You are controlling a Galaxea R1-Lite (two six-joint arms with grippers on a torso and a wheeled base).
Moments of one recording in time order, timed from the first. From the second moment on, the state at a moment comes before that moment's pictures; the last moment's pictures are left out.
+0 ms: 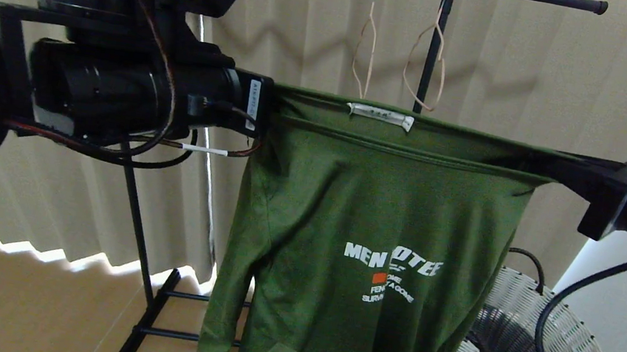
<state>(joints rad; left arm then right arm) -0.59 1.64 -1.32 -0.17 0.12 0.03 0.31 1.31 -0.88 -0.32 0.17 -0.08</state>
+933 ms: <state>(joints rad) -0.58 1.71 -1.30 -0.17 0.12 0.00 0.32 1.25 -0.81 -0.33 0.31 -0.14</state>
